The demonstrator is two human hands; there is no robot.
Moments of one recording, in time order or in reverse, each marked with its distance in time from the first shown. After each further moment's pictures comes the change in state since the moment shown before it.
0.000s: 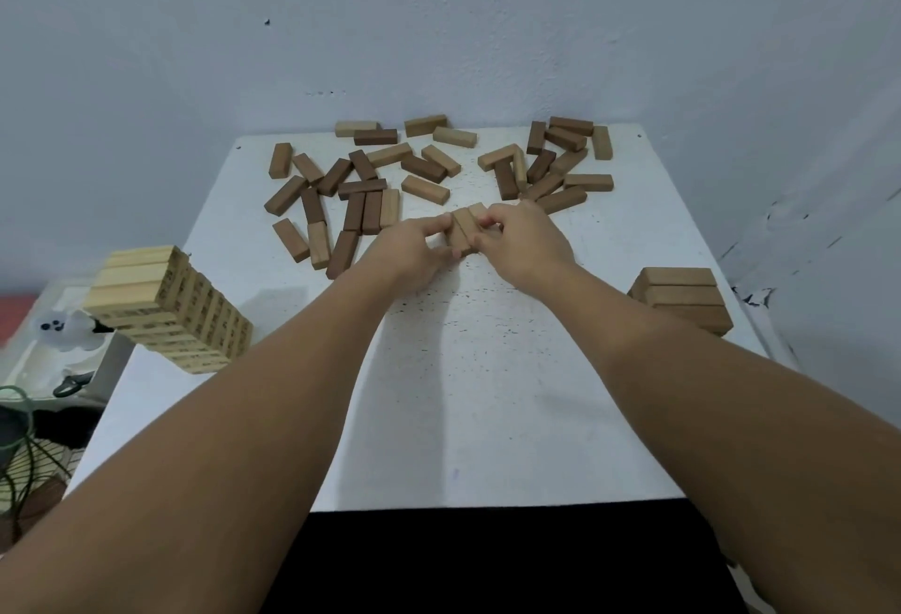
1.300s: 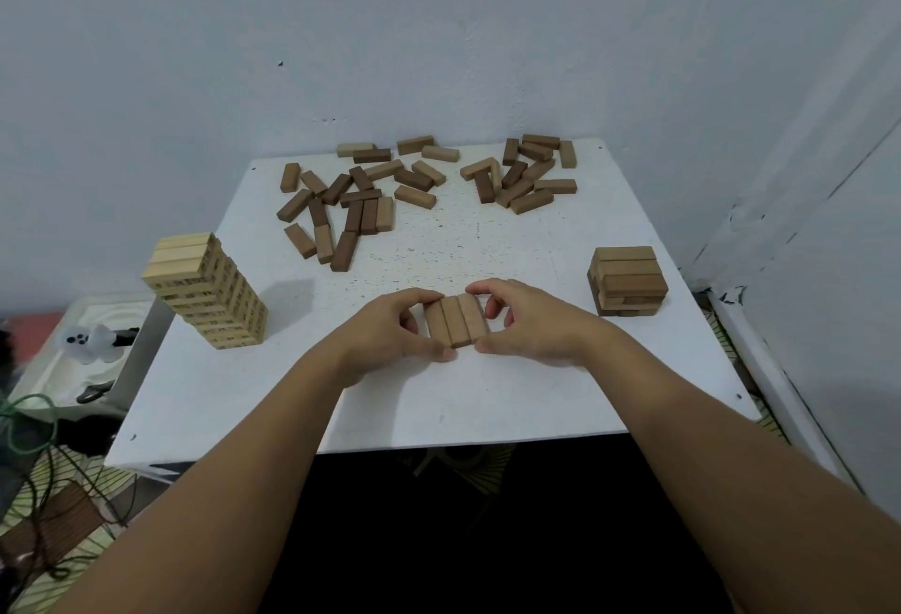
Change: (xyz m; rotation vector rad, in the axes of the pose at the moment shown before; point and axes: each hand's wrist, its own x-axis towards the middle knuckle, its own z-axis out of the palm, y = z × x) left_hand -0.111 -0.034 0.020 -0.172 -0.175 0.019; right_hand -0.116 0.044 -0.018 0.146 -0.439 -0.104
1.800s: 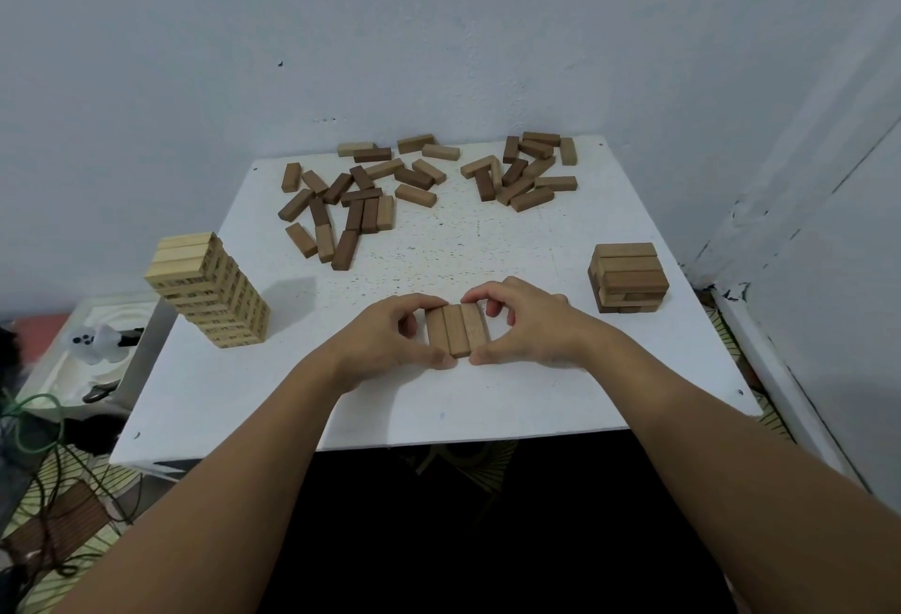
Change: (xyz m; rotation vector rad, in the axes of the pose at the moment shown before) left_hand -0.009 -0.003 0.002 0.033 -0.004 0.060; right_hand -0.006 0.001 0.003 -0.084 0.065 -0.068
